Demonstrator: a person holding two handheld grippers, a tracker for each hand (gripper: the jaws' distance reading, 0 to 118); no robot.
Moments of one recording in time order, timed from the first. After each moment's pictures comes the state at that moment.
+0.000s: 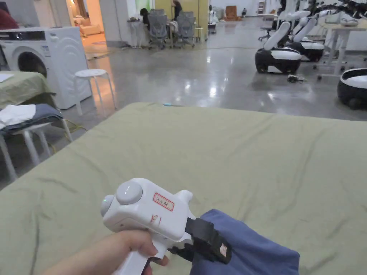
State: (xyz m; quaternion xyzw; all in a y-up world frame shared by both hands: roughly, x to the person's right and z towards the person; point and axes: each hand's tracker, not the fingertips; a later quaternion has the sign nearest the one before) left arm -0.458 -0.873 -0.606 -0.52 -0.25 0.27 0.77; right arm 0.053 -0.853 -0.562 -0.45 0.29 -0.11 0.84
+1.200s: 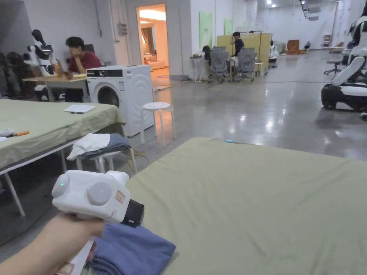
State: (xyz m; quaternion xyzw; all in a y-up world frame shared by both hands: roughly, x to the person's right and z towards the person) left arm -0.628 -0.780 -0.528 -0.39 0.18 0.05 0.90; right arm -0.014 -0.806 -0.570 -0.37 0.31 -0.02 0.88
